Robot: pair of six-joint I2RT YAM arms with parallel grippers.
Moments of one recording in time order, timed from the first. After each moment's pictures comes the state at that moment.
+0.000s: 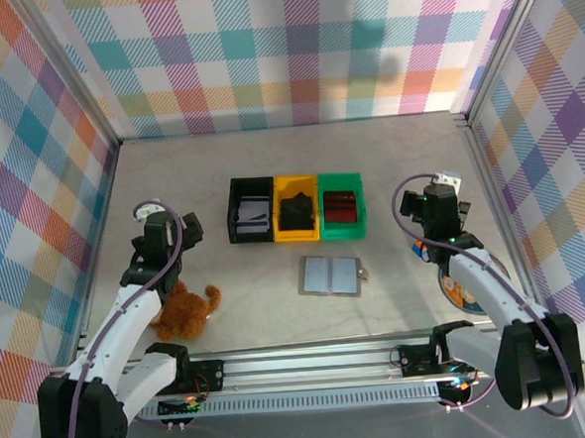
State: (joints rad) left arm -0.15 0.97 0.61 -0.23 -0.40 -0.38; right arm 0.15 1.10 0.59 -0.05 0.39 0.25
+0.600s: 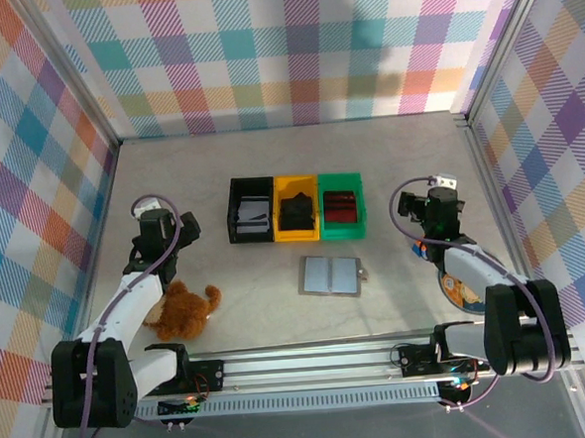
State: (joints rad) left arm -0.03 1.13 0.57 -0.05 -0.26 -0.36; right arm 0.07 1.27 0.51 0.27 0.23 0.19
